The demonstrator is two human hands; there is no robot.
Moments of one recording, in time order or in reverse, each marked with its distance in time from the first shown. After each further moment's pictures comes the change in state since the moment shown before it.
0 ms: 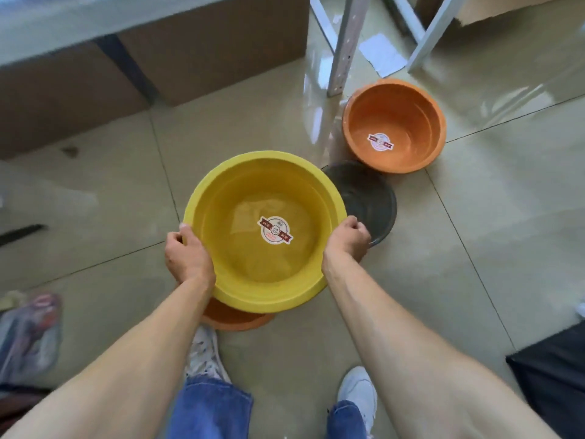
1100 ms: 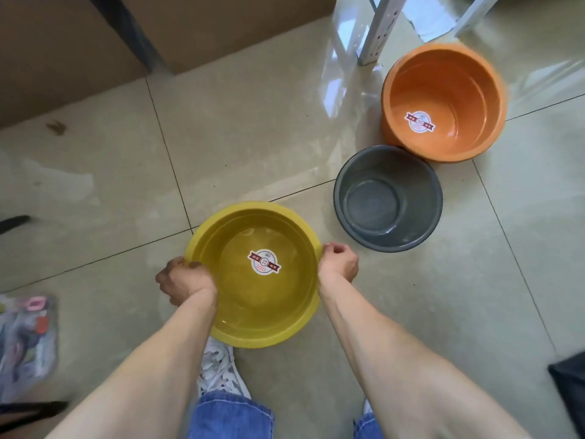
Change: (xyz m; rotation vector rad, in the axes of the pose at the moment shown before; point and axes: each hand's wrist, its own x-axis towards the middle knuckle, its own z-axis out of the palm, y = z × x) left_hand 0.076 -0.083 0.023 0.380 0.015 -0.244; right_hand -0.001 0.090 0.091 -0.215 -0.073 0.133
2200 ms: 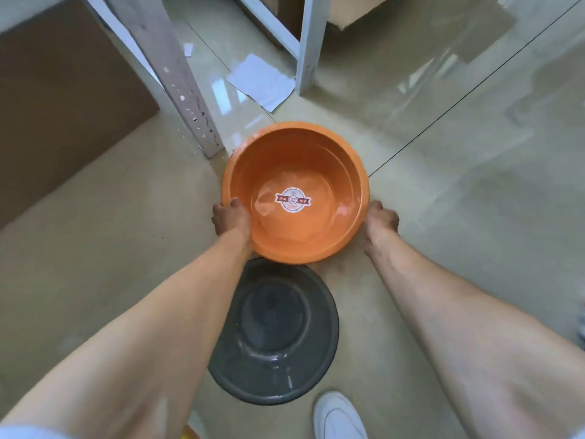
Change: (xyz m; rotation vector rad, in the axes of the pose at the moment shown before) left_hand -0.210 0.381 0.286 -0.198 -0.627 0.337; right_hand 0.356 -0.246 -0.150 0.256 0.109 0.083
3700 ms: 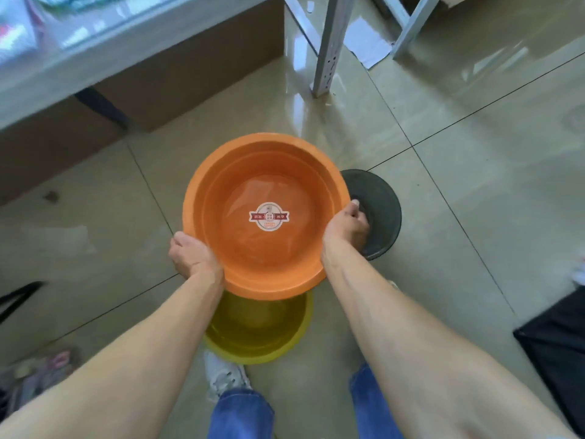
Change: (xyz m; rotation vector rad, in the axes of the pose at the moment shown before) left_hand -0.167 -0.128 -0.383 -0.208 0.550 -0.198; right_hand -0.379 0.136 0.016 -0.040 0.025 -0.073
